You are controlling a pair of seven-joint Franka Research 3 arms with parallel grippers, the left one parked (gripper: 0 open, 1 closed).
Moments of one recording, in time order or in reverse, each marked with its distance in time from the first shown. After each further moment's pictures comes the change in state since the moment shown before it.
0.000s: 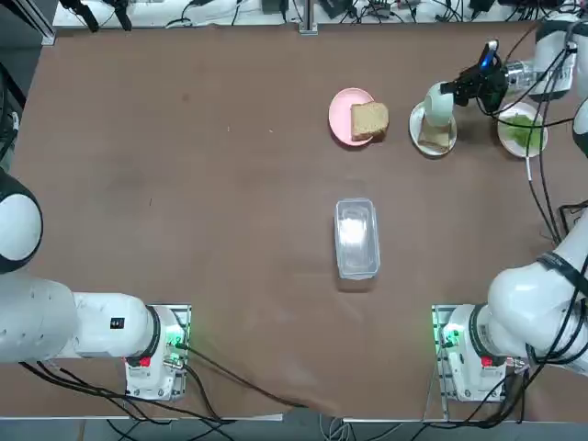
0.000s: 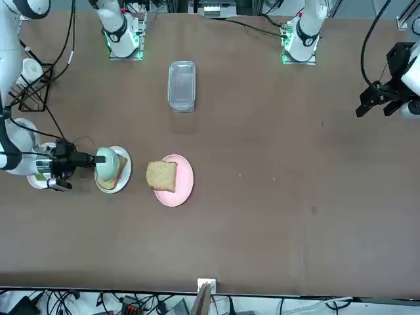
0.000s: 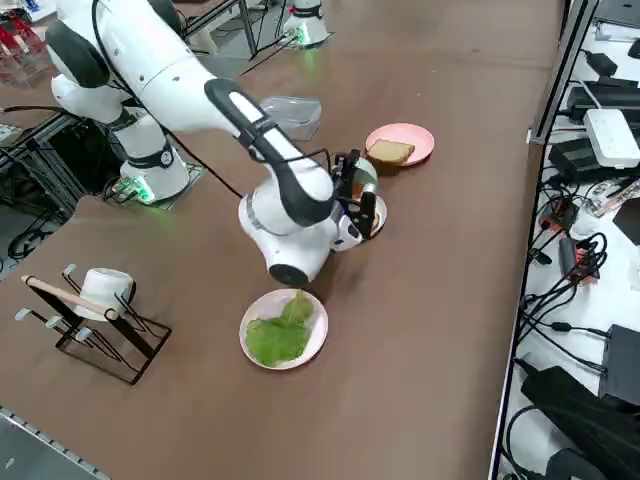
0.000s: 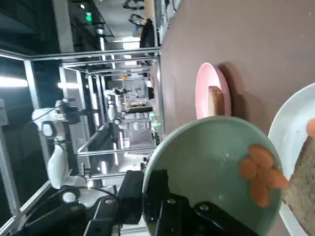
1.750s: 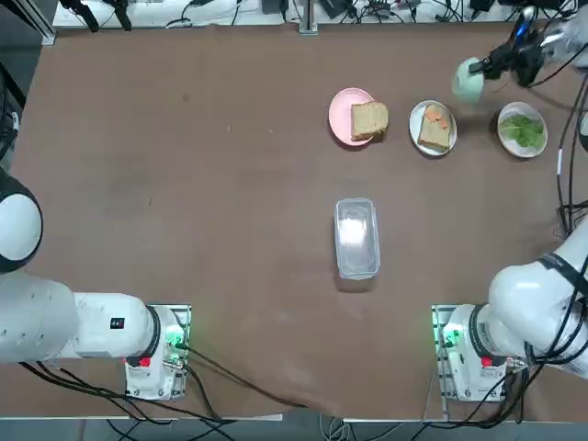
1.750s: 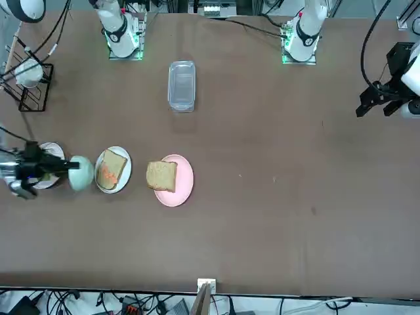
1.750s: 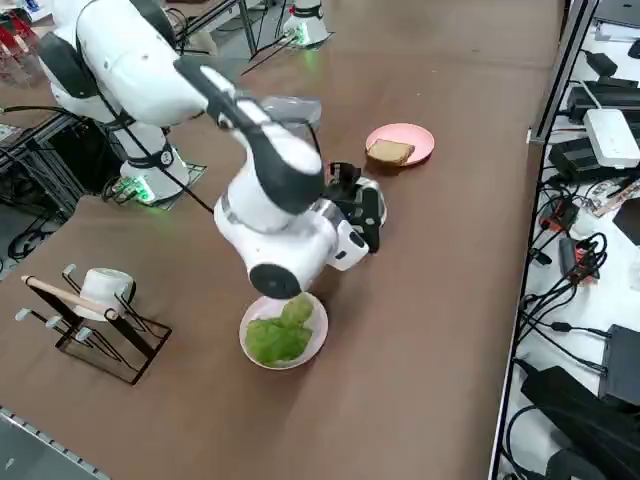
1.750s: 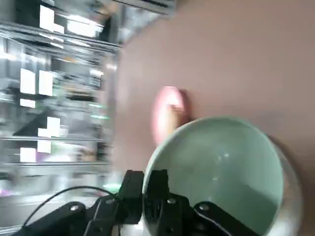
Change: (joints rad) arm -0.036 0.016 -0.007 0.358 -0.280 0.030 0.021
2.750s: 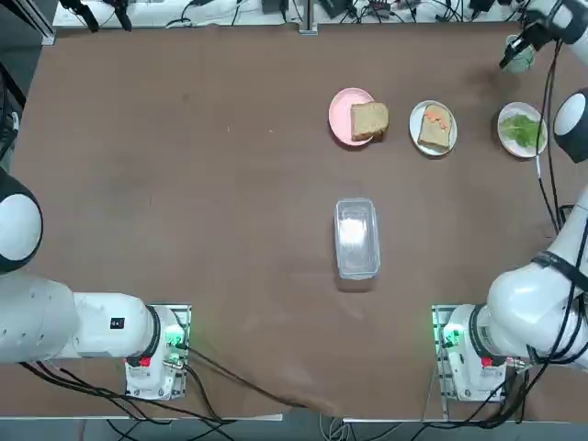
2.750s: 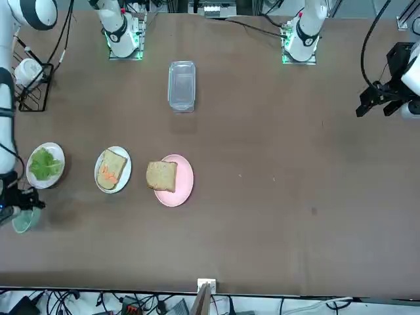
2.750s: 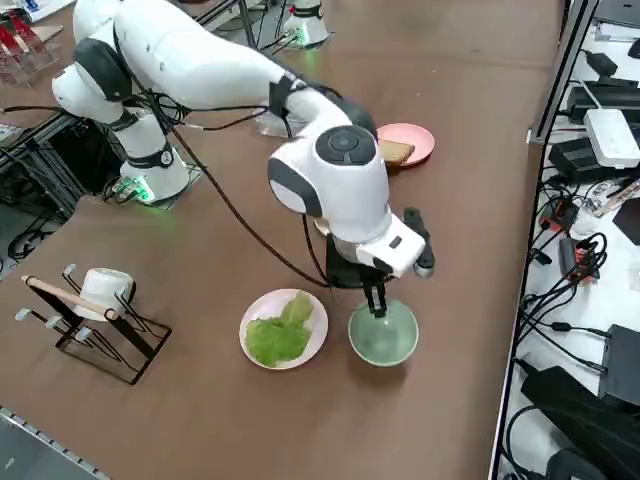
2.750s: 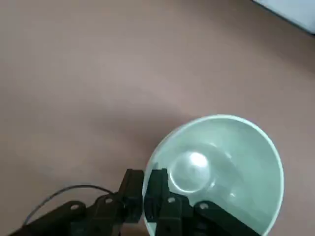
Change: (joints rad) arm 0.129 0.094 -0.001 0.132 -0.929 0.738 0.005
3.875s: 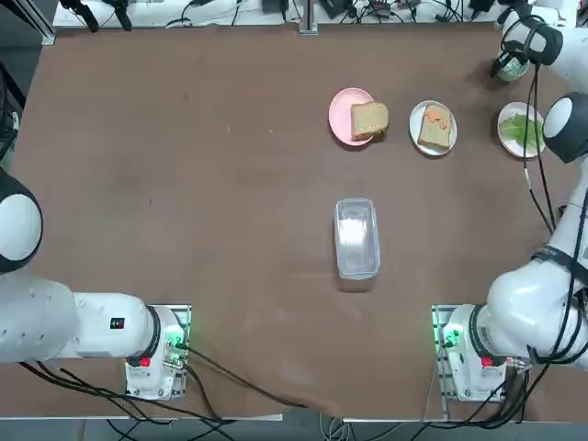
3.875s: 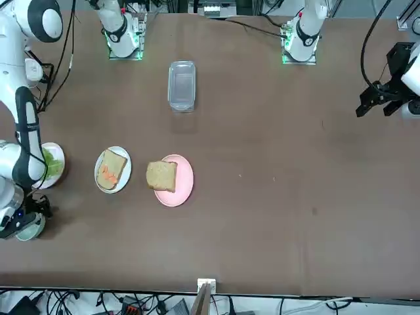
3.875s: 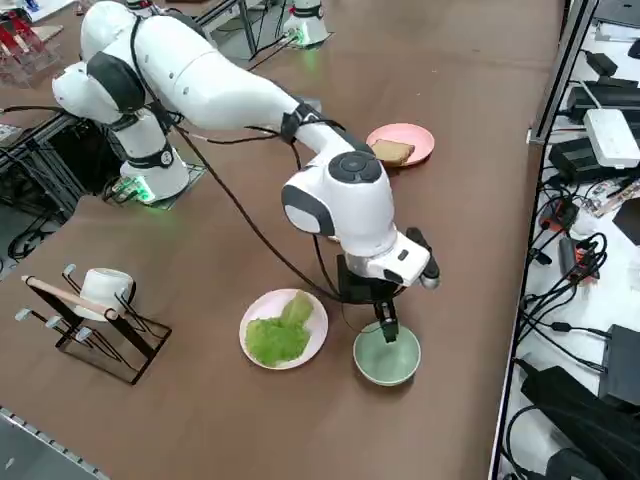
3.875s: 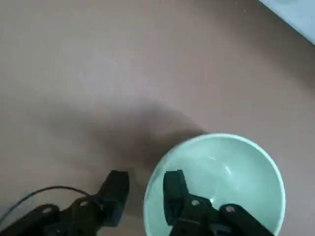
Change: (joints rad) arm 0.026 0.048 -0.004 -0.041 -0.065 0.152 0.001
